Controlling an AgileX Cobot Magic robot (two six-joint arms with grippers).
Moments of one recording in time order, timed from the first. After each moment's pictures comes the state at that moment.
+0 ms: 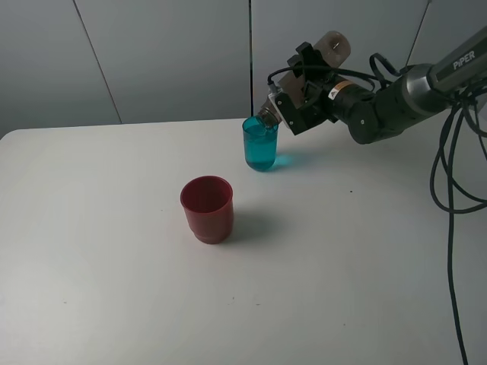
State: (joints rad) left arm 0.03 0.00 -0.51 0.02 1.09 -0.02; right arm 0.31 2.20 -1.17 -0.04 -0.78 -2.03
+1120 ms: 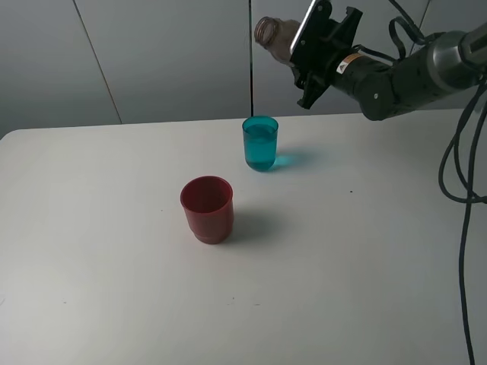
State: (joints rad) left arm 0.03 0.00 -0.51 0.02 1.09 -0.02; right arm 0.31 2.06 -1.15 -0.04 -0.69 -0.92
